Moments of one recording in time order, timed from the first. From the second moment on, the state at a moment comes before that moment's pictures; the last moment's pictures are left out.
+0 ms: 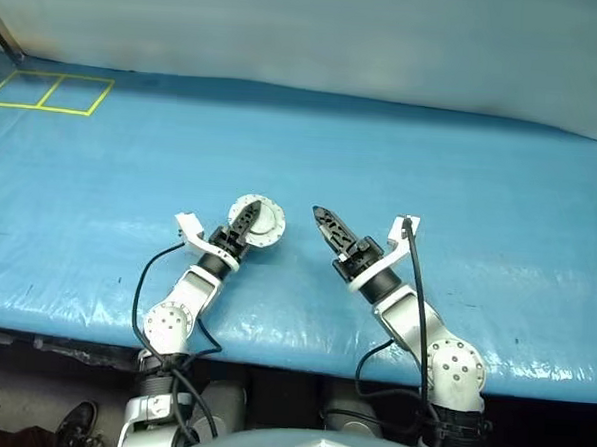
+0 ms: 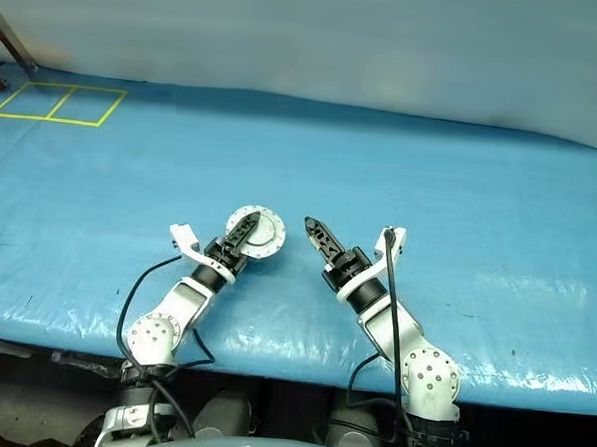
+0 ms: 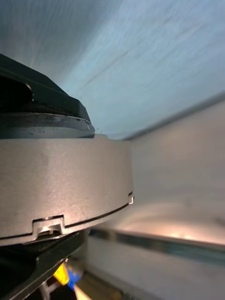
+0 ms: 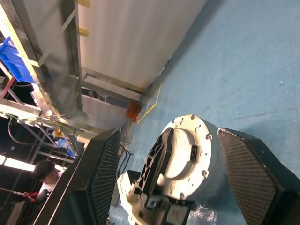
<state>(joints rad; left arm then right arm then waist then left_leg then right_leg) -0.24 -0.09 0.30 0.15 -1.02 0.44 -0.21 -0.01 -0.03 -0.06 -0.37 1.30 0.68 -0.02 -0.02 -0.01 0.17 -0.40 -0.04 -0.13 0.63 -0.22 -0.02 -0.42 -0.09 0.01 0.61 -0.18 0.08</state>
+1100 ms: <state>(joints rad) -0.36 -0.13 0.38 0.31 -0.51 -0.15 0.18 0.01 -0.03 -0.09 -0.38 1.24 0.64 -0.03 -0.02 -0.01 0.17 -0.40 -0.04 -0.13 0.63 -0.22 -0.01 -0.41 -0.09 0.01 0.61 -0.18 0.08</state>
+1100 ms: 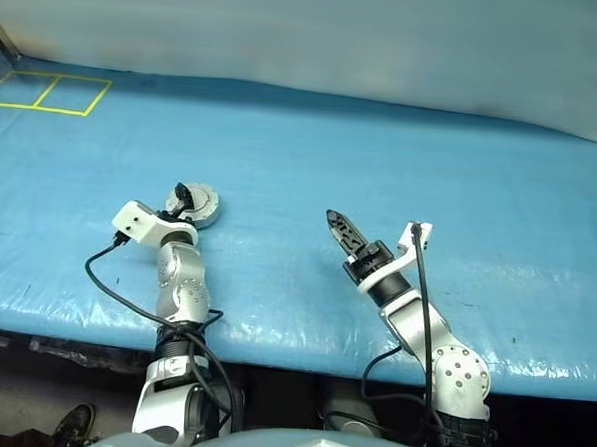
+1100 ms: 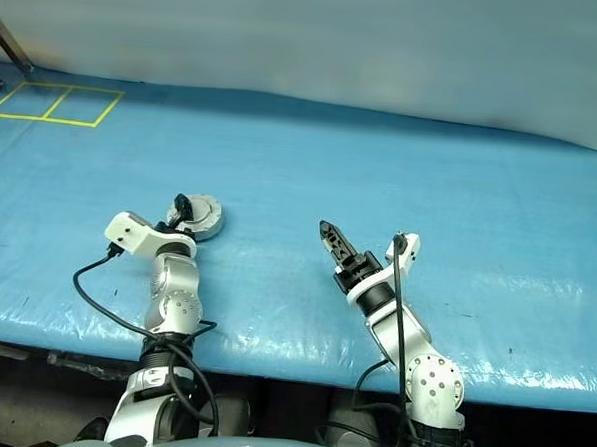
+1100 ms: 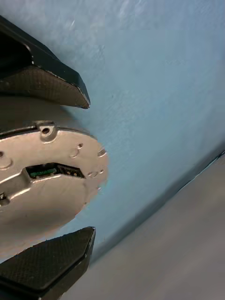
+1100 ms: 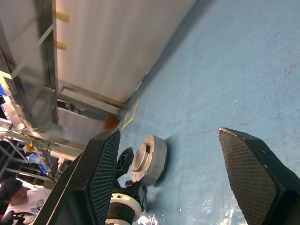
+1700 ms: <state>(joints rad) -0.29 0.00 -0.02 0.21 -0.22 -0.30 -0.23 0.04 -0.36 -0.03 -0.39 0.65 0.43 0.22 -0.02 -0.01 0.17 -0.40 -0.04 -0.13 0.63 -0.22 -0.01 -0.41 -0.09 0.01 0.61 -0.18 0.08</state>
